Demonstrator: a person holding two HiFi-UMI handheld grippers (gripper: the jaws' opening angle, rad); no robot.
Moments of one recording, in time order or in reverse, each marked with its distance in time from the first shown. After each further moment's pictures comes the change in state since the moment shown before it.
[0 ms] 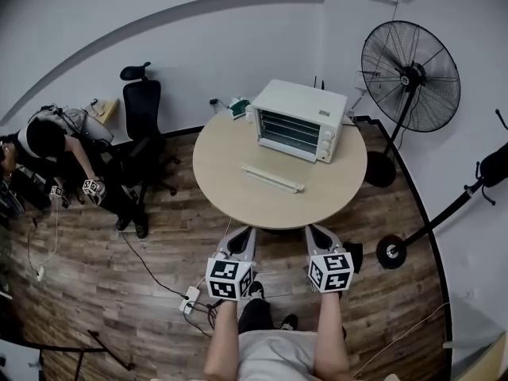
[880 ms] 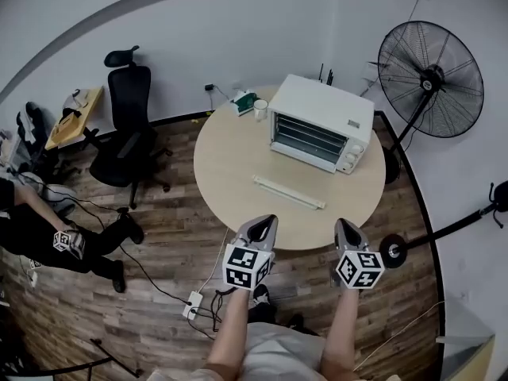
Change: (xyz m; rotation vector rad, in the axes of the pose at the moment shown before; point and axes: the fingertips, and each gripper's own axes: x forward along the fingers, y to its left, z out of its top) left arm 0.131 0.106 0.033 -0.054 0.026 -0.190; right arm 0.126 -0.047 0.042 0.108 -0.005 -0.174
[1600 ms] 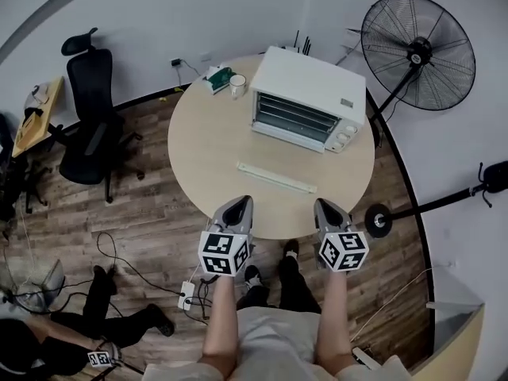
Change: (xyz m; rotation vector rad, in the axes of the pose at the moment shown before) left arm 0.036 0.090 -0.009 -0.113 0.027 0.000; right arm 0.077 0.032 -0.013 -0.044 0.078 -0.010
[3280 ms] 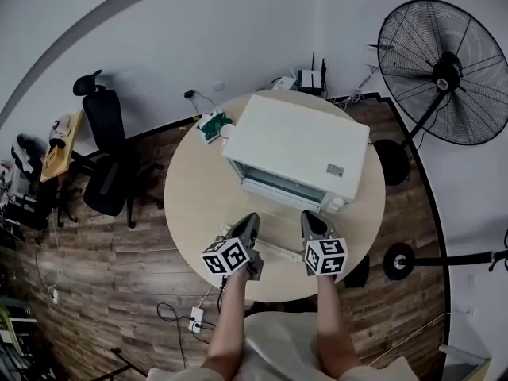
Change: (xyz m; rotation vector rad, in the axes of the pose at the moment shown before) left arm 0.247 0.005 0.013 -0.455 0.001 0.079; right arm 0.194 -0.158 0.034 0.082 0.047 0.152
